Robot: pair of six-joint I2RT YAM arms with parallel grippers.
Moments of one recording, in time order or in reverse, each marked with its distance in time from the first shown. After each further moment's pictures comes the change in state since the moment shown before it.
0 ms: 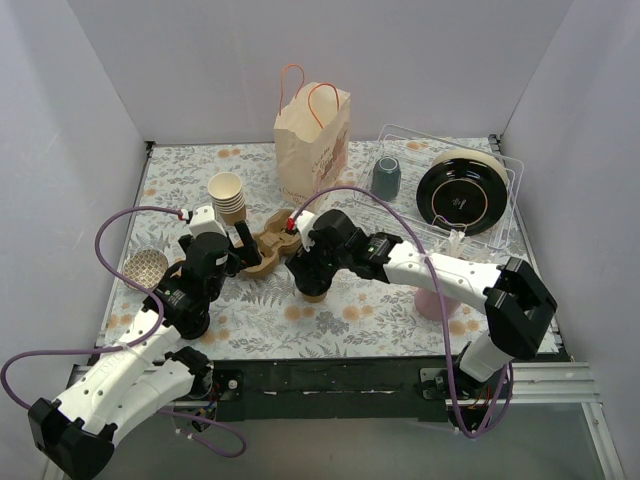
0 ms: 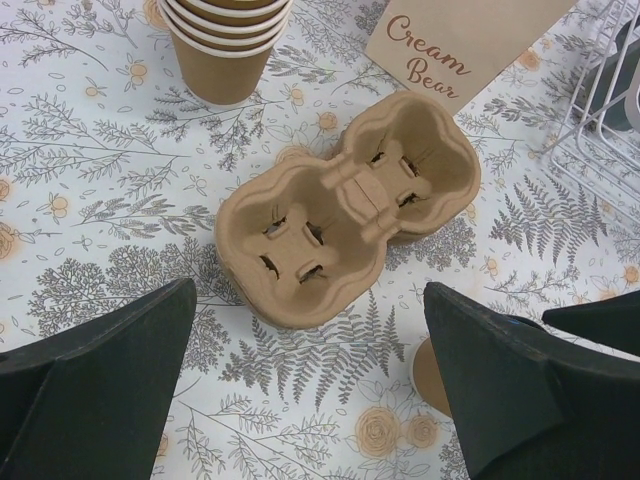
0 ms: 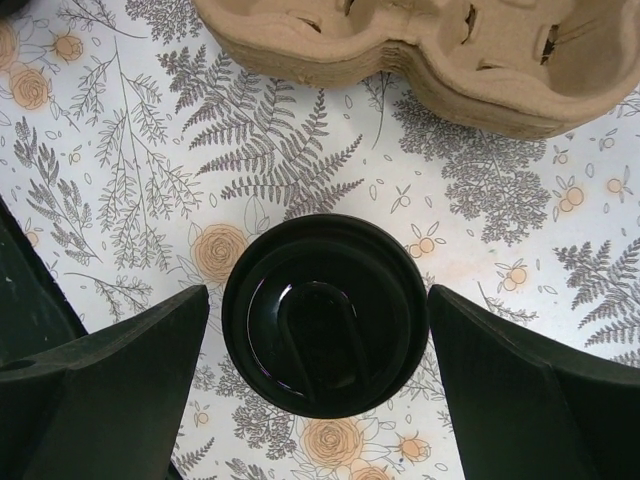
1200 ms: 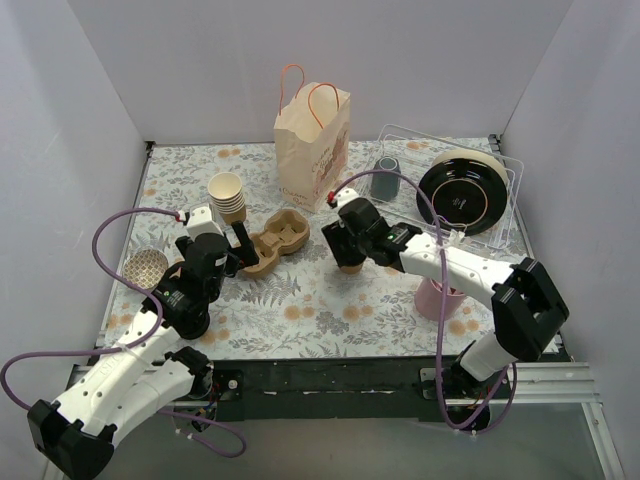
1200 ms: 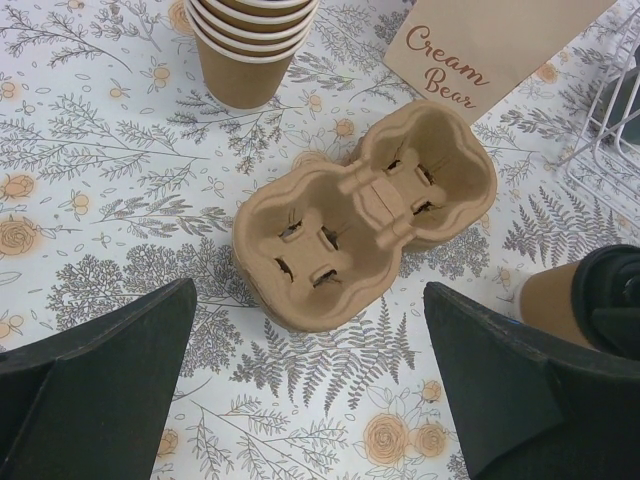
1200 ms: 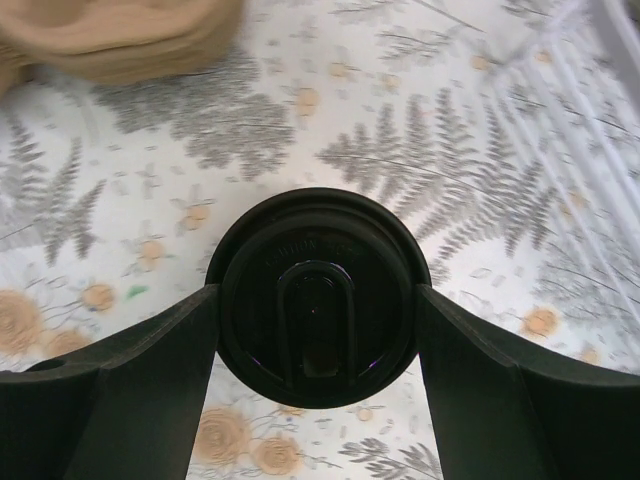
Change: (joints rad) left arm 0.000 -0.008 0.000 -0.015 -0.042 -0.008; right arm -0.122 -0.027 -0.053 -0.050 0.342 0.130
